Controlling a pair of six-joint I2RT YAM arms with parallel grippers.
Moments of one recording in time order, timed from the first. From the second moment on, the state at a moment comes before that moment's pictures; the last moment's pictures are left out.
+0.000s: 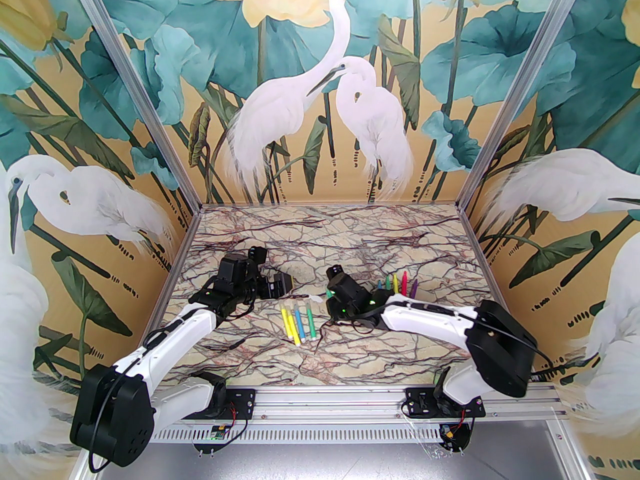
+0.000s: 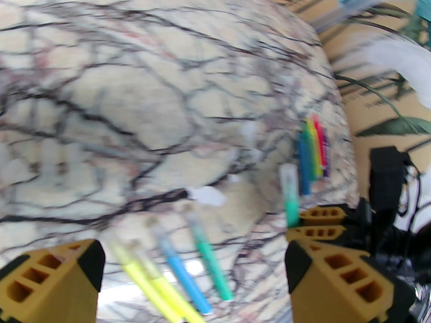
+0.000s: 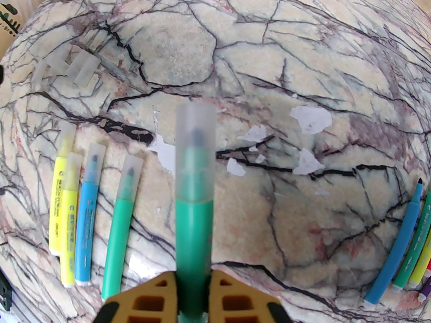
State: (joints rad) left arm -0.29 1.16 0.67 -0.21 0.47 -0.45; right arm 0.91 1.49 0.84 -0.24 0.10 0.51
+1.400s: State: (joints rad) left arm -0.43 1.34 0.79 0.02 0.86 -0.50; right arm 0.91 1.26 0.74 -0.08 -0.05 0.40
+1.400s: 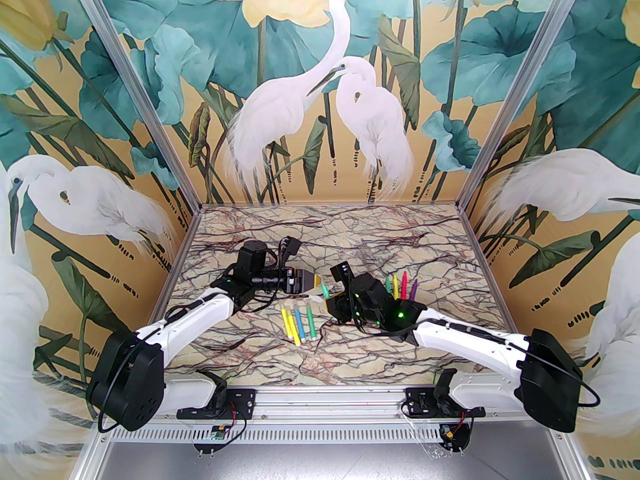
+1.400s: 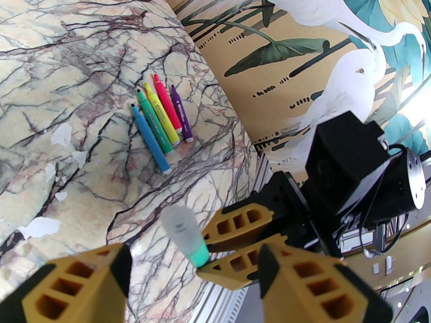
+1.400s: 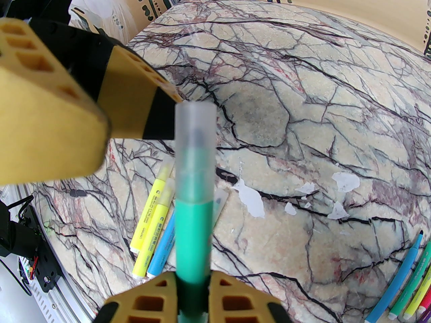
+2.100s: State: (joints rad) left arm -0.46 1.40 0.81 0.08 0.90 -0.55; right arm 0.92 1.26 0.75 -0.06 -0.06 0.39
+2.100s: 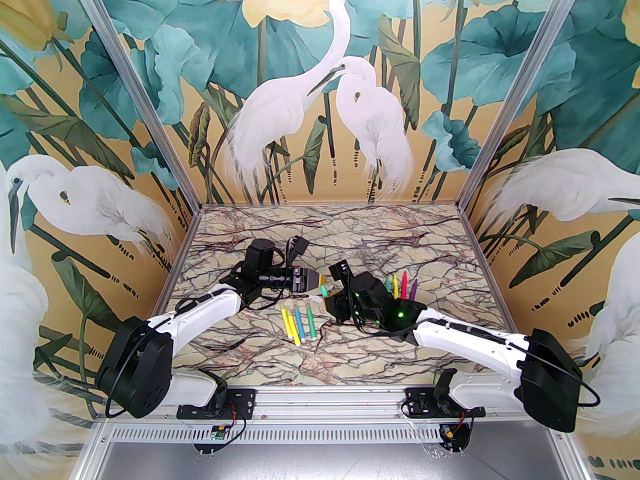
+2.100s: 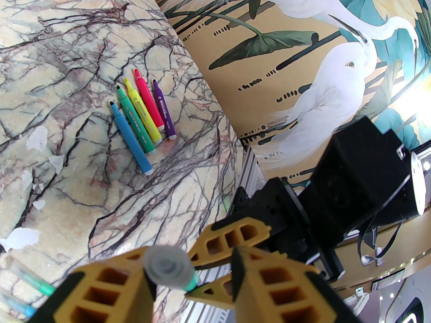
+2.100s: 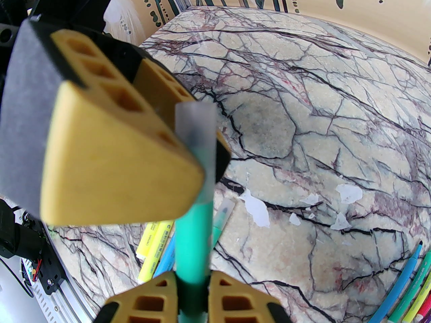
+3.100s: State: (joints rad) left arm -0.47 1.41 0.82 0.08 0.91 -0.57; right arm 0.92 1.34 0.76 -0.03 -0.05 0.38
